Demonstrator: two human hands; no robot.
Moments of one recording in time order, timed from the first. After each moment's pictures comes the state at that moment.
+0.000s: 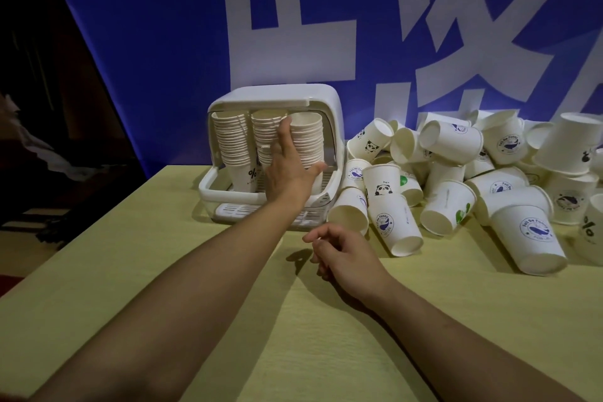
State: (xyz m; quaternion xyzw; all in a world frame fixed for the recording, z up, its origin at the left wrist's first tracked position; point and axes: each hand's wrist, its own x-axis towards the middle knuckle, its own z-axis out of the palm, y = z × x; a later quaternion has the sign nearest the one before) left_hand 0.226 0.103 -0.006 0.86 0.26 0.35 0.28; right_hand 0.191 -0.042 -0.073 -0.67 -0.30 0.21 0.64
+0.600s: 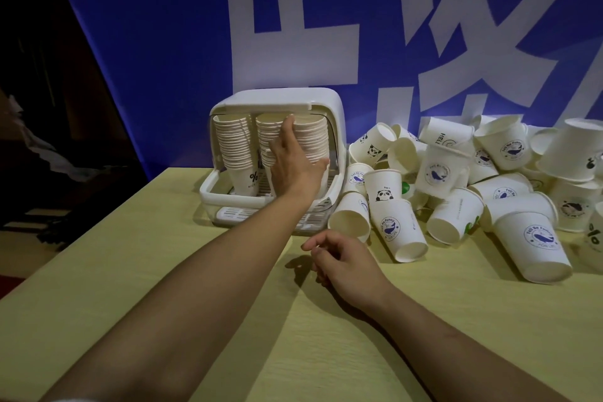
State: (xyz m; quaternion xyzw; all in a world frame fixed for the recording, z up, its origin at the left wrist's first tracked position) left_hand 0.242 0.099 0.004 0.83 0.29 0.36 0.30; right_hand 0.192 -0.041 -0.075 -0.69 -0.33 0.19 0.61
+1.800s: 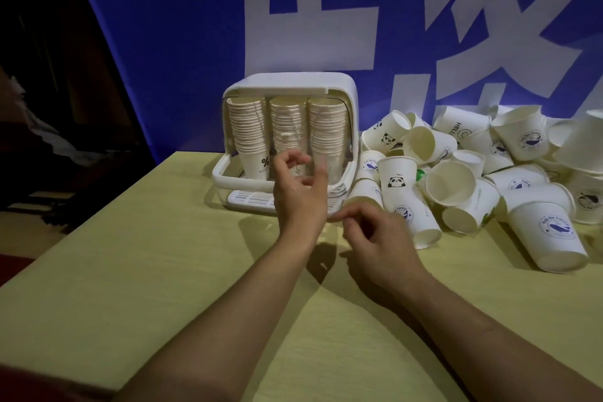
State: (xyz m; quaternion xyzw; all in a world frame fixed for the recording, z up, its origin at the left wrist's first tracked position) left_hand 0.163 0.069 -0.025 0.67 0.19 0.46 0.55; right_hand 0.190 -0.057 -0.058 -0.74 -0.39 -0.07 0.54
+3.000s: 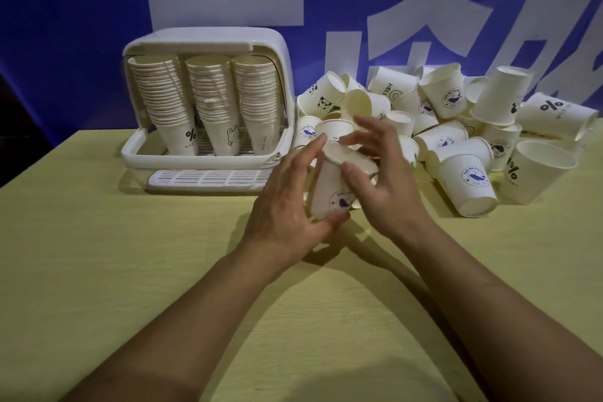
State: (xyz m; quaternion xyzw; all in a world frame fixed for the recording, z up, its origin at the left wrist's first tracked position) left_hand 0.137 0.027 -0.052 0.89 -0.04 0.28 0.35; right_hand 0.221 -0.121 -0.036 -0.74 -0.35 -0.15 0.55
